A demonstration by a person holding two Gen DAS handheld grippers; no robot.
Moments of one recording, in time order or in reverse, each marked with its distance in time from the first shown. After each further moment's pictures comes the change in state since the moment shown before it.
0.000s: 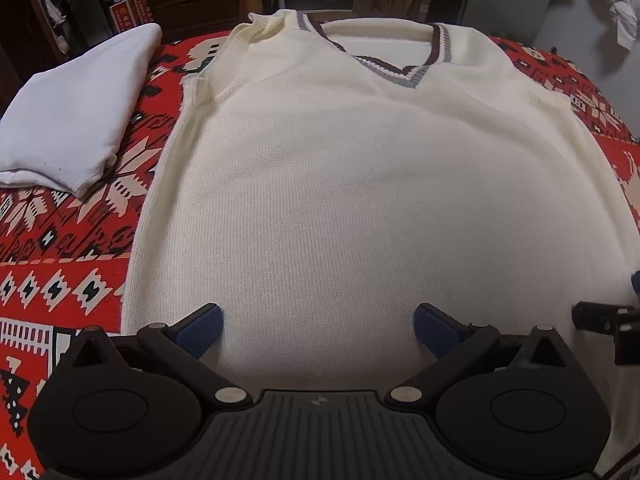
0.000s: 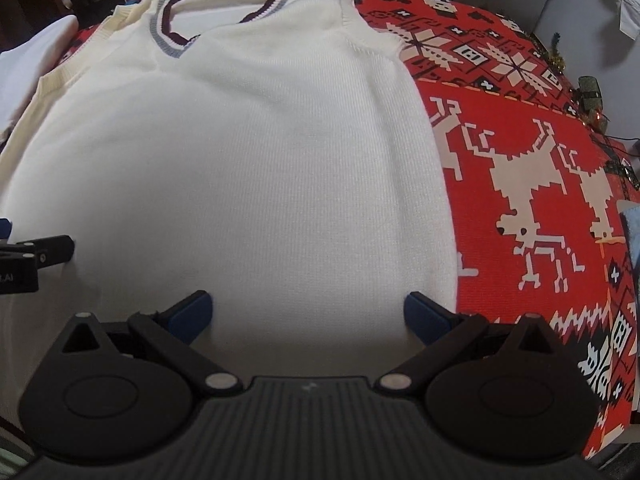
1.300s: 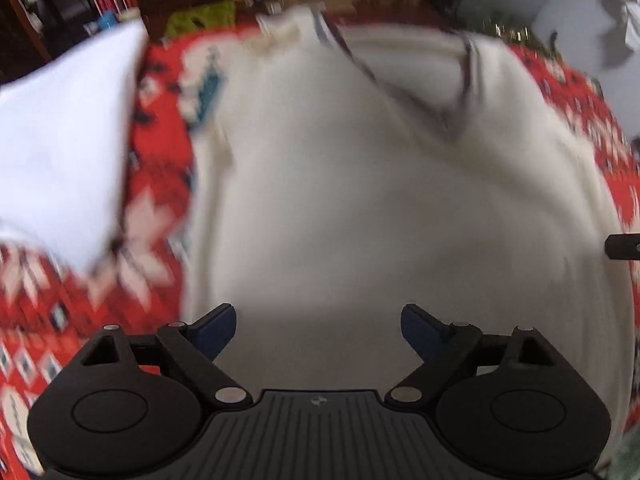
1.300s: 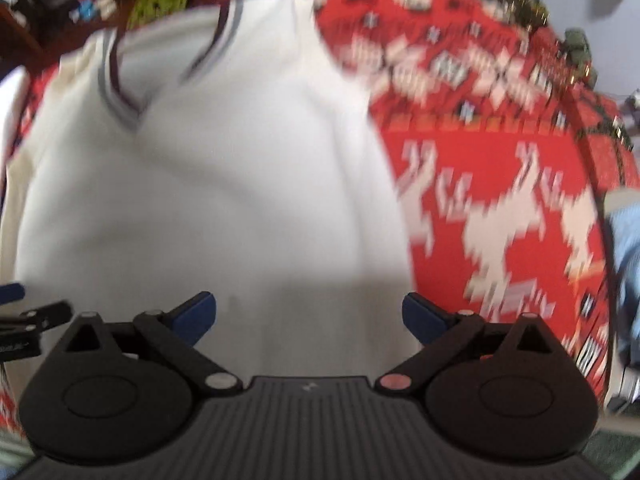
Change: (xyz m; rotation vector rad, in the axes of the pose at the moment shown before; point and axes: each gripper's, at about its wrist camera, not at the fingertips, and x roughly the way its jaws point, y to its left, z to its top) left arm 0.006 0.051 0.098 -0.010 0.088 -0.062; right arm -0.030 -0.023 0.133 0.137 0.106 -0.016
